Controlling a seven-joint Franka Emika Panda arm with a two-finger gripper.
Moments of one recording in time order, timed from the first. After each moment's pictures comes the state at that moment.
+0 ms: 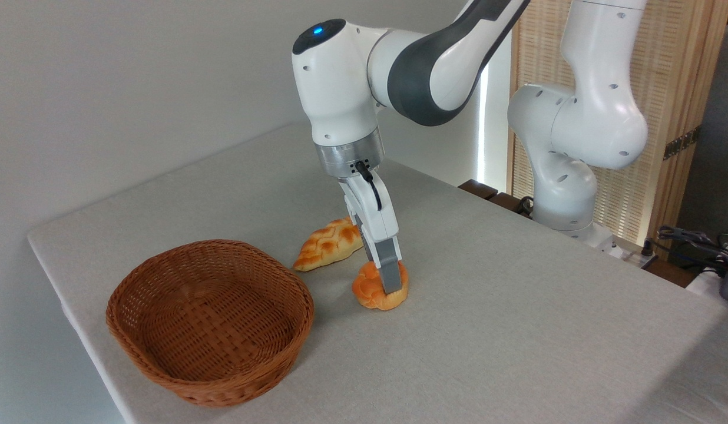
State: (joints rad) arm -0.09 -0.29 -0.04 -2.41 0.05 2.03 1.02
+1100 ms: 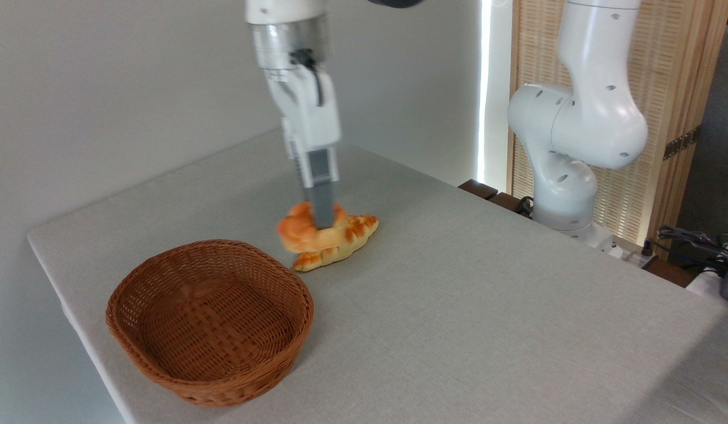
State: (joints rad) arm -0.08 -0.17 -0.02 -1.90 0.04 1.79 1.01
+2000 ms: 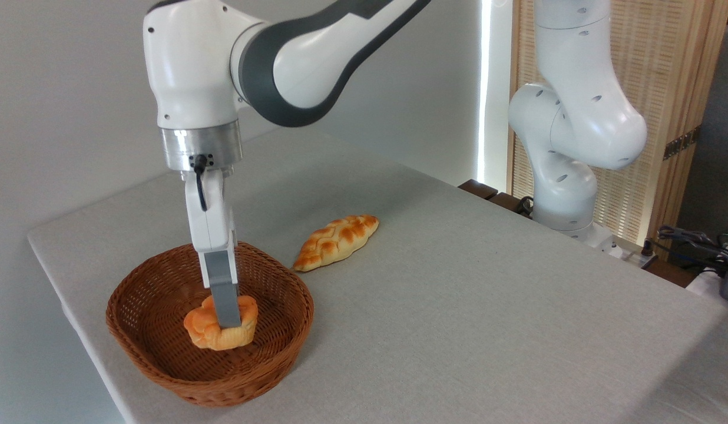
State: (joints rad) arm -0.11 0.16 -0.05 -1.78 0.17 2.11 1.00
